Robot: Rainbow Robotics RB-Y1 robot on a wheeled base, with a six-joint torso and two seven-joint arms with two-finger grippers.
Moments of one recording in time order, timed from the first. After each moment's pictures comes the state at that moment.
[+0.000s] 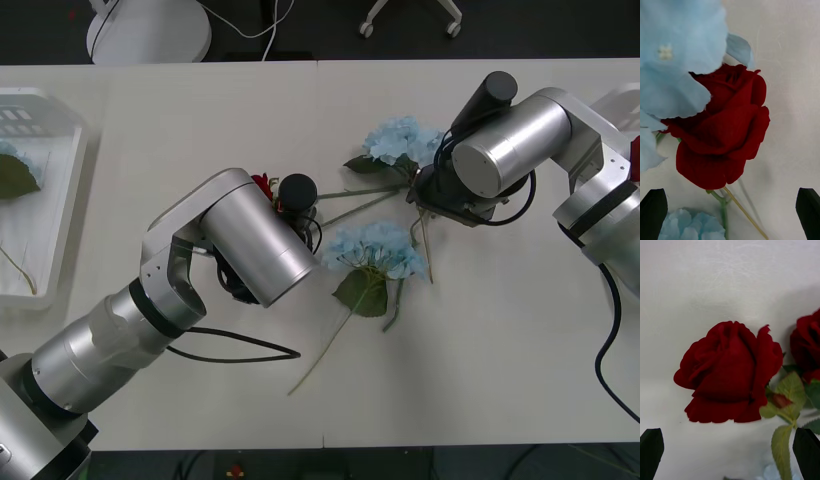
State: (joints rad) right arm -0.79 -0.58 0.57 -1.35 -0.65 1.31 0.55; left arm -0.60 0.32 -0.68 -1.70 0.17 1.64 0.62
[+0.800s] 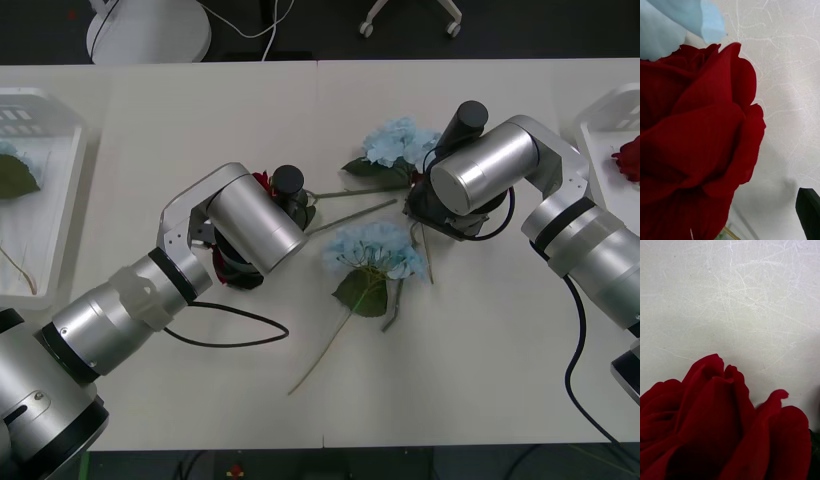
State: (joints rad) right arm -0.79 -0.48 0.57 -1.19 -0.55 1.24 0.52; left arm -0.72 0.29 -0.68 -1.29 0.23 1.43 0.57
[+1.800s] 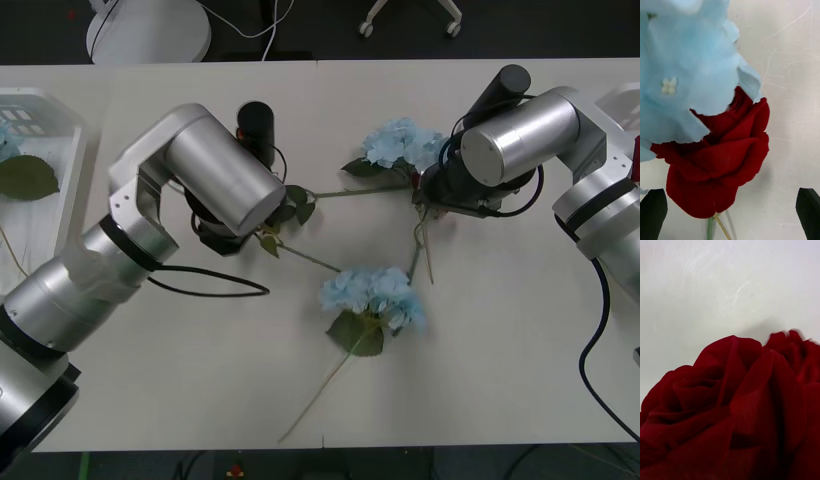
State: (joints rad) right arm -0.79 -0.54 0.49 -1.26 -0.63 1.29 0.88; left arm -0.74 0.40 -0.56 -1.59 0.33 1.62 0.15
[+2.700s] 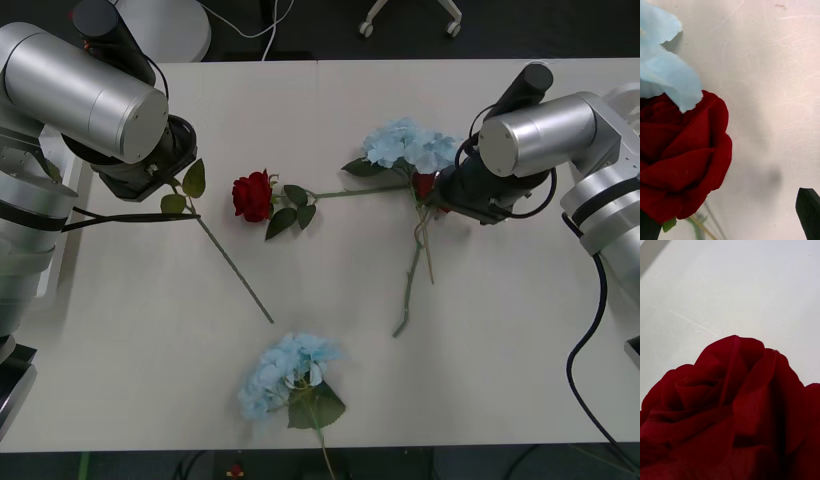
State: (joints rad) right arm -0.79 -0.51 0.38 -1.14 -0.63 1.31 0.89; left arm -0.68 0.48 -0.21 -1.73 0.32 1.72 -0.40
